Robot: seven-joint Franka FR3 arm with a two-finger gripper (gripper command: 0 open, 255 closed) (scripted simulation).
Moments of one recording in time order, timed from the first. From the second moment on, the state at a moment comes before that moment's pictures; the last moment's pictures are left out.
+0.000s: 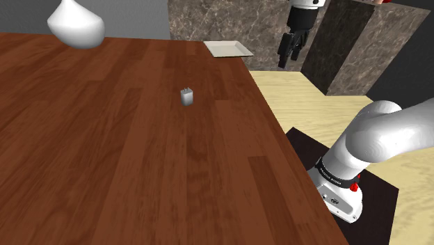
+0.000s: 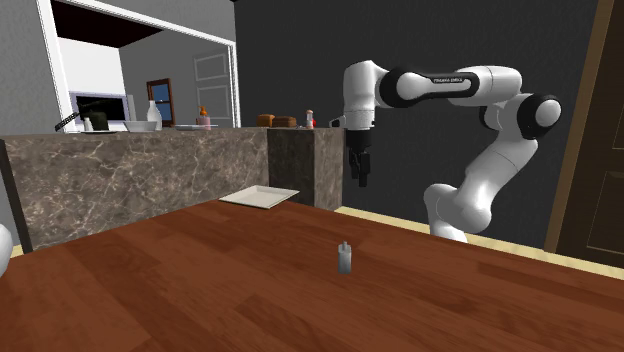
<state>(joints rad) 0.00 -0.74 0.03 -2.36 0.00 1.58 -0.03</state>
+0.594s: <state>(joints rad) 0.04 -0.61 0.18 -2.26 0.09 1.58 0.15</state>
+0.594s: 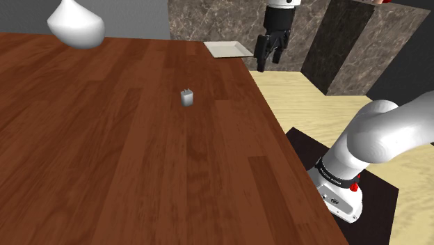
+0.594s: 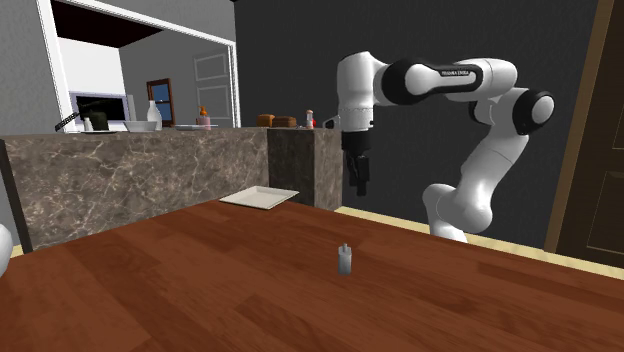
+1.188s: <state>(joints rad) 0.07 -0.38 0.35 -2.04 0.15 1.58 0.38</state>
